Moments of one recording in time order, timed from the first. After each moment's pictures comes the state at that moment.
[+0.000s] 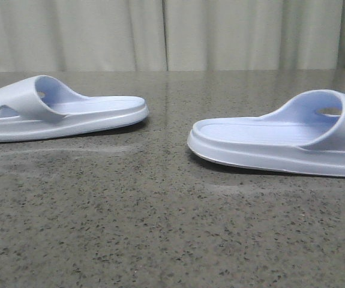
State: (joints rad) left arm -0.05 0.95 -0.72 -0.40 0.61 0.31; right arm -0.34 1.23 -0.69 0.78 0.87 -0.64
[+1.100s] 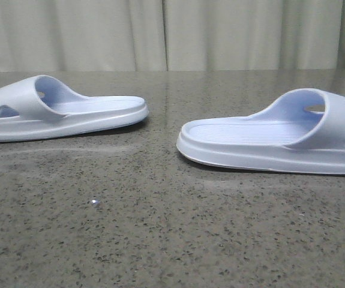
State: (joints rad) left arm 0.29 1.34 -0.86 -0.96 0.91 0.78; right arm -0.35 1.24 -0.69 0.85 0.88 -0.67
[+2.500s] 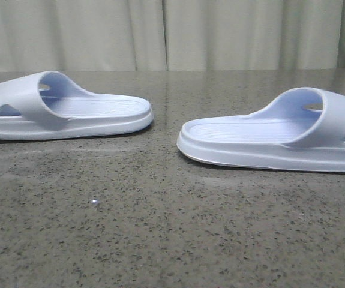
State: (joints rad) left arm 0.33 1.66 -0.95 -1.20 1.13 0.96; right arm -0.35 1.24 -0.69 0.86 0.87 -0.68
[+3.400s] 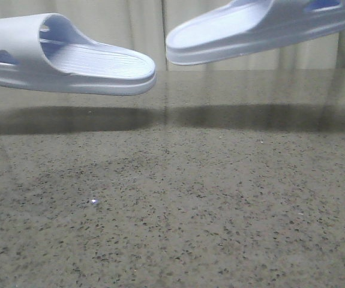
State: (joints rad) left arm 0.34 1.51 -0.99 -1.26 1.18 0.97; right arm -0.35 1.14 -0.92 1.16 0.95 -0.78
